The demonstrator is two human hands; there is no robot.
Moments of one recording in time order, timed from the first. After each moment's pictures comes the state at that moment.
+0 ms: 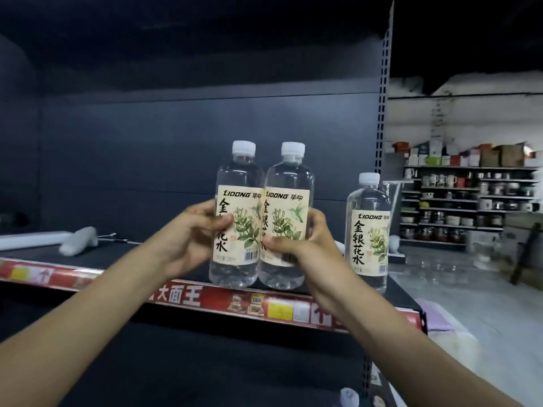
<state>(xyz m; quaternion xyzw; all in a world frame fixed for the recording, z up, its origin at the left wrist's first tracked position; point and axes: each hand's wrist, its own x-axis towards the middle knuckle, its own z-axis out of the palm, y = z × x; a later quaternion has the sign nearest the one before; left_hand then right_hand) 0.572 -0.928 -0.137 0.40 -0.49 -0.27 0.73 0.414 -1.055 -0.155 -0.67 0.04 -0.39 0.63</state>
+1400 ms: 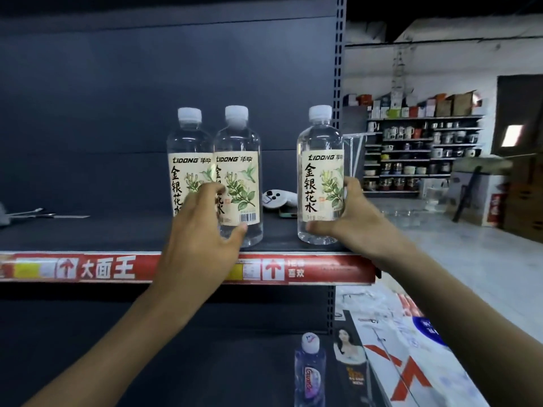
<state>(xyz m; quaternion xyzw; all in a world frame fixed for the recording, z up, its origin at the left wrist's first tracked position) 0.496 -0.995 -0.206 0.71 -0.47 0.26 0.45 0.329 -1.153 -0.181 -0.83 0.27 -0.37 0.33</state>
